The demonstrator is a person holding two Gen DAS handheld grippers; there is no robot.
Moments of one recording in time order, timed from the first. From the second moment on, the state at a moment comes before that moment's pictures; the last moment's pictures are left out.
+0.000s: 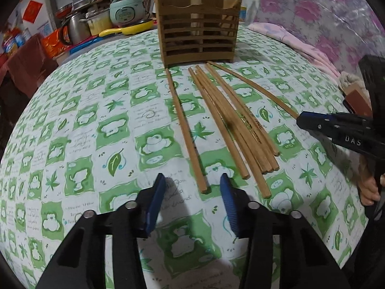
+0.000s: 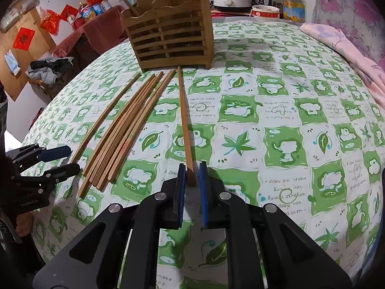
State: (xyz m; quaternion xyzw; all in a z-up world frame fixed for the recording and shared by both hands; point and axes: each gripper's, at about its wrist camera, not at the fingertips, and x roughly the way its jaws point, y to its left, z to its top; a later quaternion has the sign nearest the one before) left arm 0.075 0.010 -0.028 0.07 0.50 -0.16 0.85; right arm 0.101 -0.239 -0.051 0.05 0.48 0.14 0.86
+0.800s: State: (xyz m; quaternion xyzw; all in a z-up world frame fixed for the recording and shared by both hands) left arm 0.090 0.038 0.062 0.02 0.42 -0.13 0.90; right arm 0.077 -0.251 0.022 0.06 0.35 0.12 0.93
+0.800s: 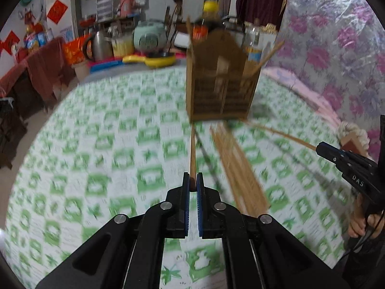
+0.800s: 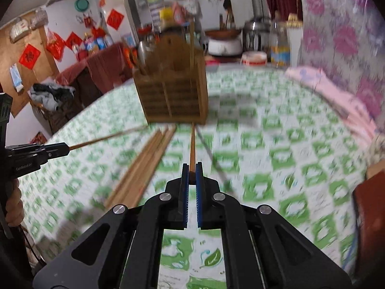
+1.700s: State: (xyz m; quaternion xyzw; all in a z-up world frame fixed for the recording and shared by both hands) left arm 0.200 -0.030 0.258 0.01 0.28 -0.15 0.95; right arm 0.171 -0.223 0.199 0.06 0.20 0.12 0.97
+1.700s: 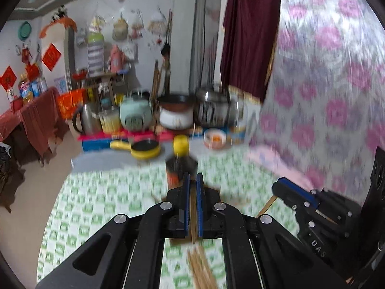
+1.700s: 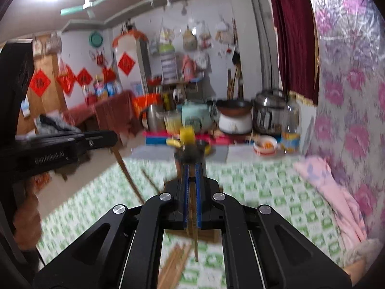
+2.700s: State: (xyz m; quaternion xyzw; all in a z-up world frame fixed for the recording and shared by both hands) left arm 0.177 0.042 0.126 -0.05 0.33 -0.05 0.94; right arm 0.139 -0.250 0.111 0.10 0.23 0.07 0.96
